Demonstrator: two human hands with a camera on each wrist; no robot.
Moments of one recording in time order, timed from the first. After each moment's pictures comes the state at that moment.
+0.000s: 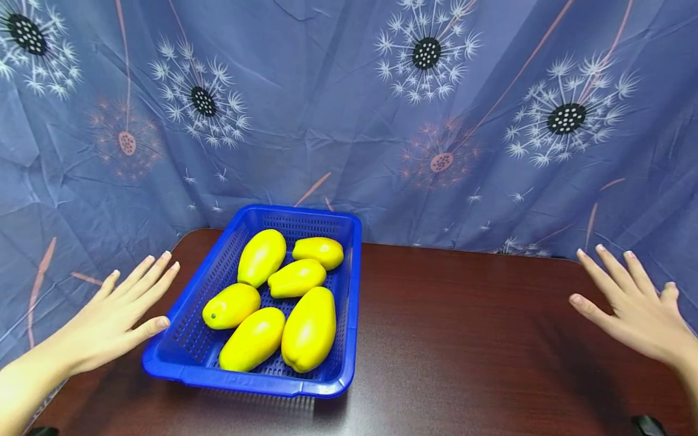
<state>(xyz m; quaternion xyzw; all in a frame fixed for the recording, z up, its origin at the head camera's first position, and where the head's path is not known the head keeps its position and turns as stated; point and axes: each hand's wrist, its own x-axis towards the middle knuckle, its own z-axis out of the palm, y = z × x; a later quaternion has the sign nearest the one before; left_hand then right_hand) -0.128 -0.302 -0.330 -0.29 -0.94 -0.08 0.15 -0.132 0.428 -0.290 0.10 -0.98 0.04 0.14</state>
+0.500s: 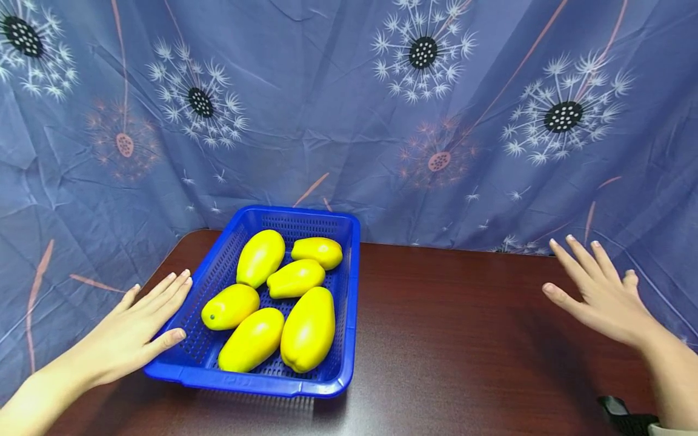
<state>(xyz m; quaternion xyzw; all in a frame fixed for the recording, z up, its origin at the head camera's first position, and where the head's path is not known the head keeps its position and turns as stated) -0.121 -0.281 -0.345 -0.30 -0.94 -0.07 0.15 -0.148 0.401 -0.291 0.12 -0.98 0.08 0.14</state>
